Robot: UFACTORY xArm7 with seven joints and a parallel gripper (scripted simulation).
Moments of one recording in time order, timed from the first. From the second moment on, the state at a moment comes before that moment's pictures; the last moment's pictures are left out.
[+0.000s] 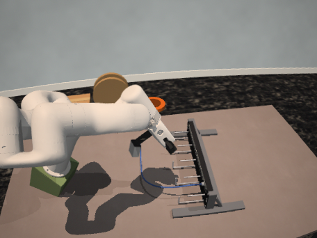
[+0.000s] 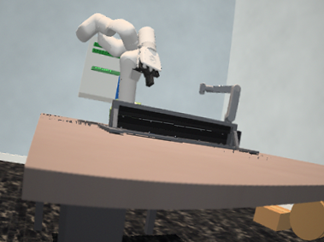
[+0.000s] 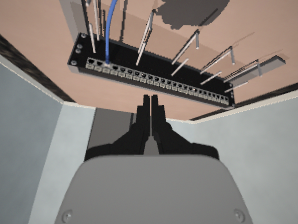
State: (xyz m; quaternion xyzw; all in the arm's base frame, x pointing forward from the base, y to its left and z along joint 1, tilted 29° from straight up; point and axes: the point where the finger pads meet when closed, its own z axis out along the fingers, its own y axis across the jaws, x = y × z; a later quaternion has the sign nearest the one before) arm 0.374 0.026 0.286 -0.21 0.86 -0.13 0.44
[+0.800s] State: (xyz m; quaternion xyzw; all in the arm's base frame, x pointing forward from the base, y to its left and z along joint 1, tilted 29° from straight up) arm 0.380 0.165 0.200 -0.50 0.80 -0.20 0.25
